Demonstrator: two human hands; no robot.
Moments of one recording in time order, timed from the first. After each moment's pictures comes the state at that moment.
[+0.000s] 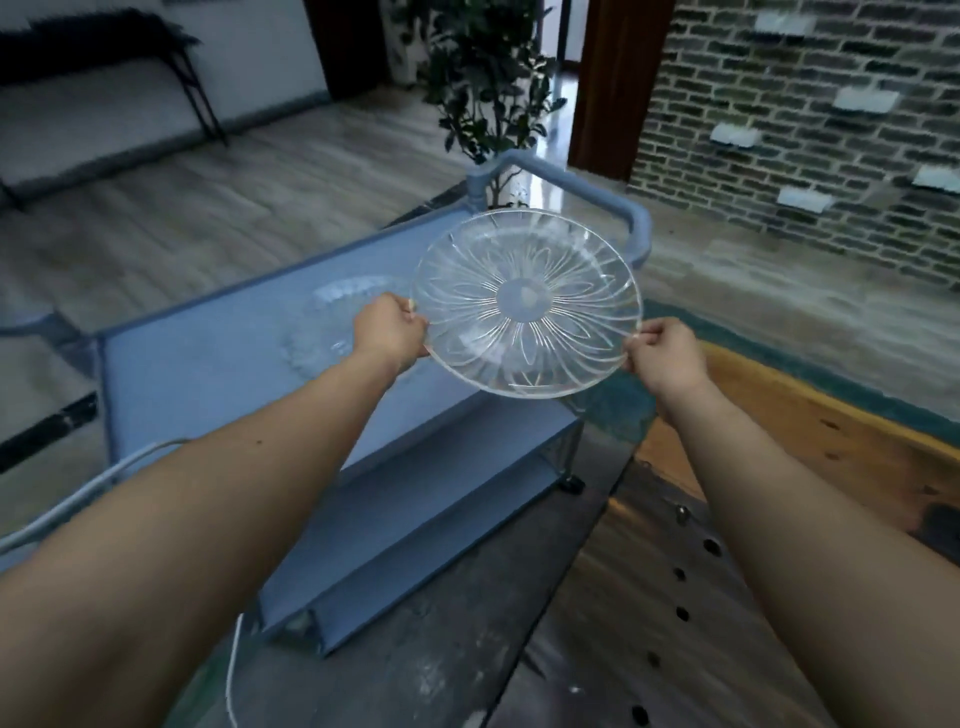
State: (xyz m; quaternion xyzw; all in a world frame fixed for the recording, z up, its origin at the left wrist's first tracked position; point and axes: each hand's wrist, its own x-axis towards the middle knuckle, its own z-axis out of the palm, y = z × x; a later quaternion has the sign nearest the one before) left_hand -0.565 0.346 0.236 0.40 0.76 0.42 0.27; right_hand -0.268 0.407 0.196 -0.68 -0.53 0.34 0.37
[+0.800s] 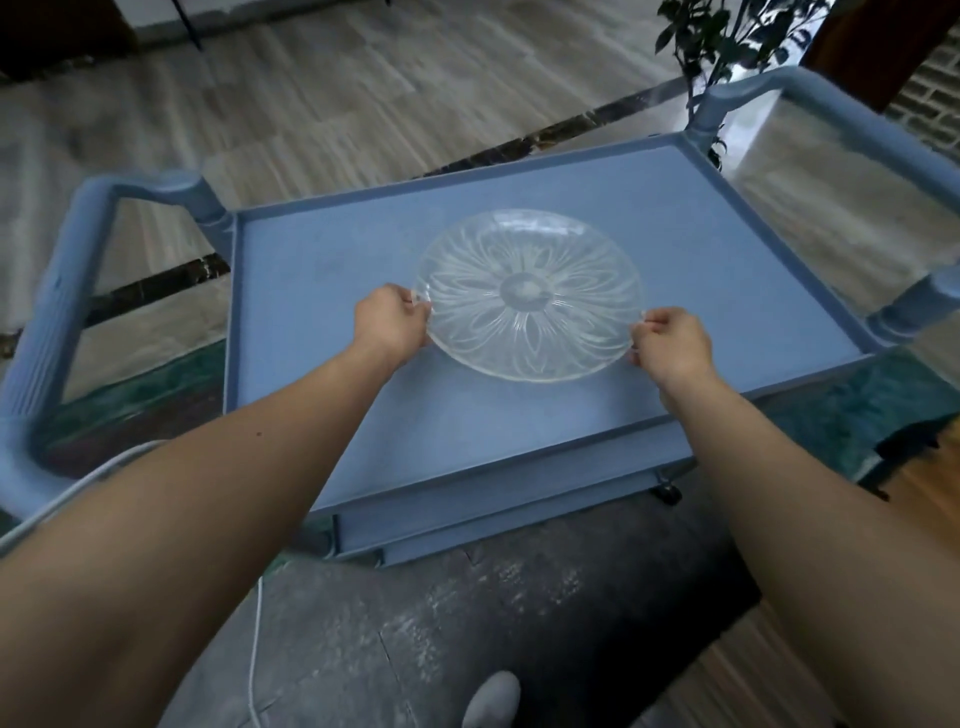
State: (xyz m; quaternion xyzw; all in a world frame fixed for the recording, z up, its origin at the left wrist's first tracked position) left_hand -0.773 0.331 0.139 0.28 0.86 0.38 0.21; right_hand -0.512 0.483 0.115 -0.62 -0.61 0.42 0.25
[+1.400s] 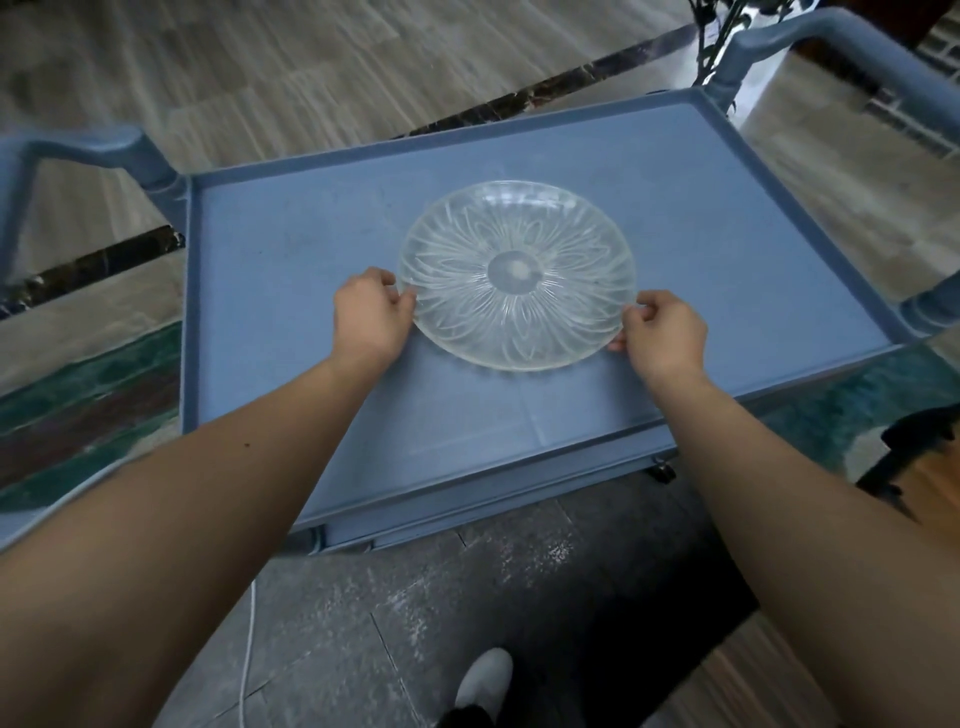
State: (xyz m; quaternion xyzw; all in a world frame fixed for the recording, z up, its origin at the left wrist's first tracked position) left_hand -0.796 0.346 0.098 0.35 0.89 0.28 0.11; right_hand -0.534 0.495 0.085 -0.60 -0.65 0.38 0.24
